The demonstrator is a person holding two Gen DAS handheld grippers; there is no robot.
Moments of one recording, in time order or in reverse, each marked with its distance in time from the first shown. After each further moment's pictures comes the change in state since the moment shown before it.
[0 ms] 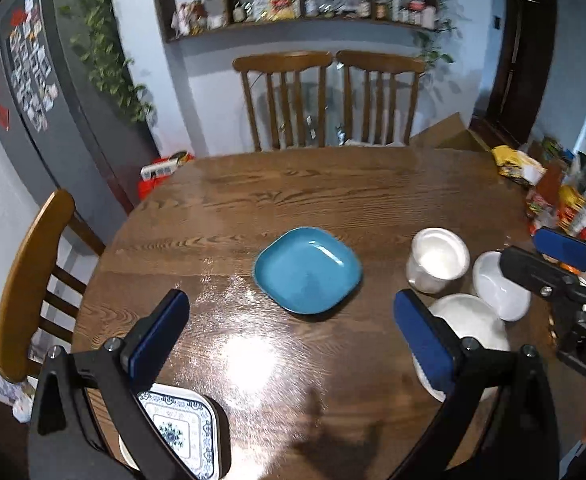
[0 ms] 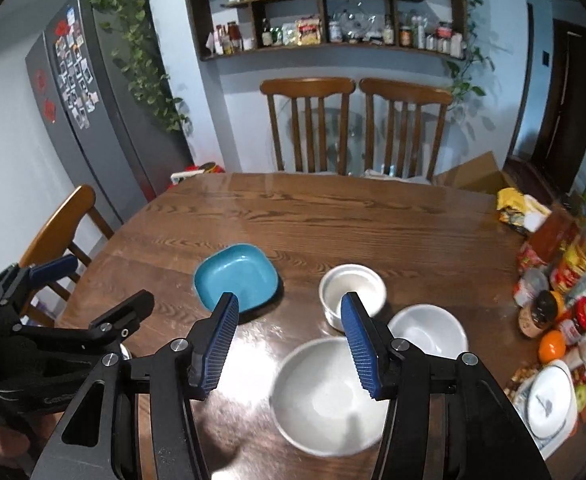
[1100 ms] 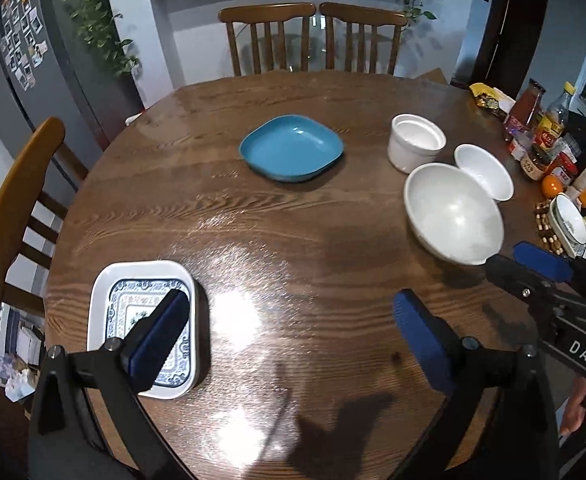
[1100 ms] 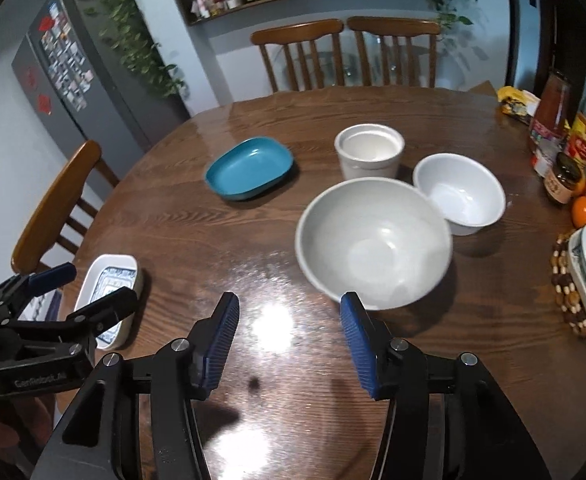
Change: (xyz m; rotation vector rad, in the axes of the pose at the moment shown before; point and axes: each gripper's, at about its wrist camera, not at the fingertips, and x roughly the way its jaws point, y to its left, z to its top) left arm -0.028 -0.009 -0.118 0.032 0.115 -0.082; right arm -0.013 0.002 -0.137 0.132 0.098 0.036
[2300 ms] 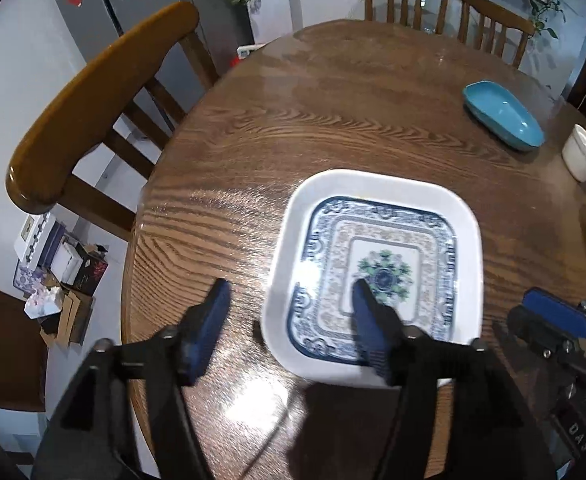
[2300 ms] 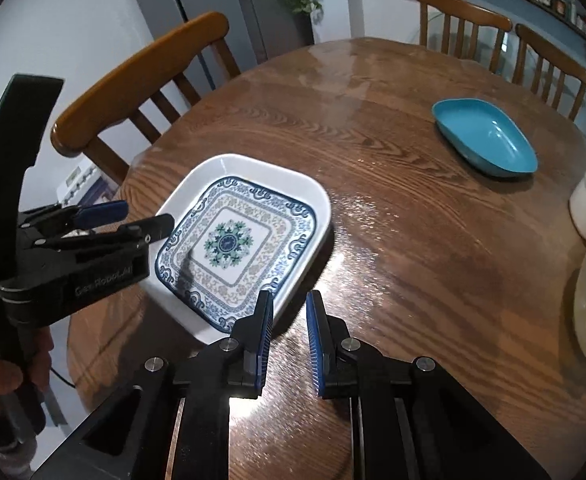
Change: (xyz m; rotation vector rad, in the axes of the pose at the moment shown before) left arm 0.041 0.187 -0.064 -0.232 0.125 0.240; right arm 0.098 0.196 -0.041 -0.366 0.202 0.188
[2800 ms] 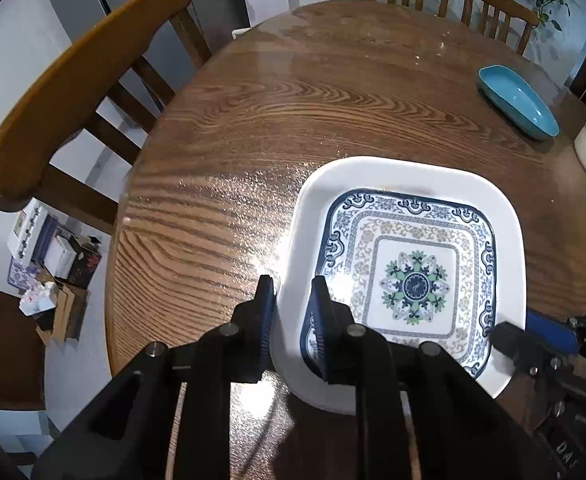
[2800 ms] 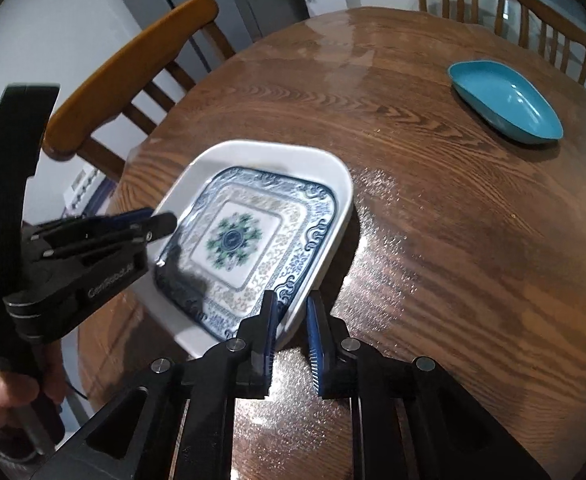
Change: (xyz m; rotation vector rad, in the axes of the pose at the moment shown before) left arm 0.037 0.011 0.003 0.000 0.063 -0.009; right arm 0.037 0.012 0.006 0.049 0.089 0.051
